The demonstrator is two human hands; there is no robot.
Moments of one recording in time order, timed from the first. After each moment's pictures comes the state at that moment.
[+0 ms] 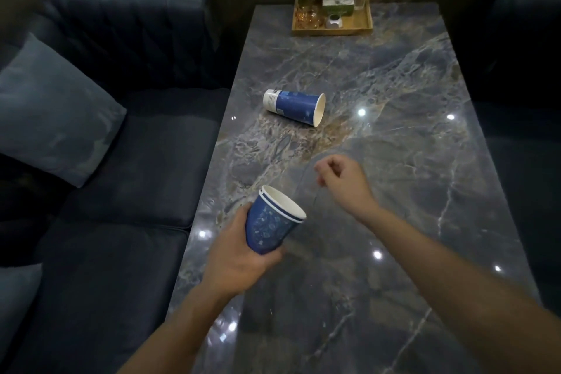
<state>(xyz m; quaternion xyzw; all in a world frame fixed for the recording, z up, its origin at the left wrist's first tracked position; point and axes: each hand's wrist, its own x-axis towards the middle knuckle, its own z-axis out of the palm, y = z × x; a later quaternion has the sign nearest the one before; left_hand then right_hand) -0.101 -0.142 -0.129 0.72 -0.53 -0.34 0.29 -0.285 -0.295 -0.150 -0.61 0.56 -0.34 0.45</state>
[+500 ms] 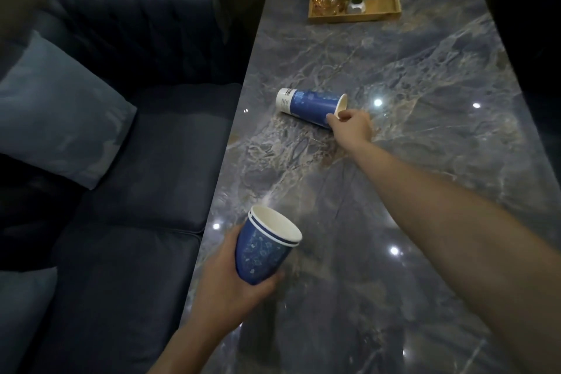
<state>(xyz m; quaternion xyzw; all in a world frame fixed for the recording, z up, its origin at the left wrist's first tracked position) -0.071 -0.139 -0.139 0.75 -0.50 -0.33 0.28 -0.232 -0.447 -0.201 -0.49 0.71 -0.32 0.40</state>
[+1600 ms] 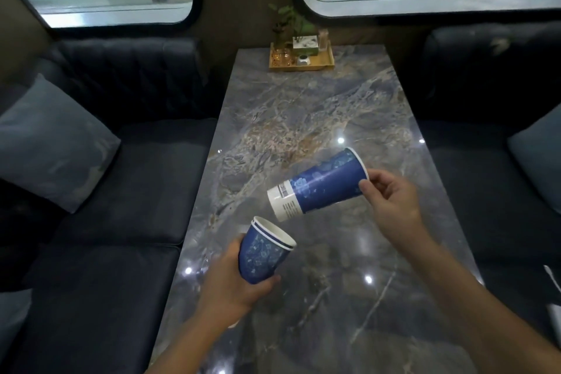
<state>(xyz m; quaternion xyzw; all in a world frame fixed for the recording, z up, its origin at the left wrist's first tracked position) -0.131 -0.055 -0.100 0.72 -0.54 -0.34 0.26 -0.388 -0.175 -0.048 -0.54 0.49 -0.51 0.45</state>
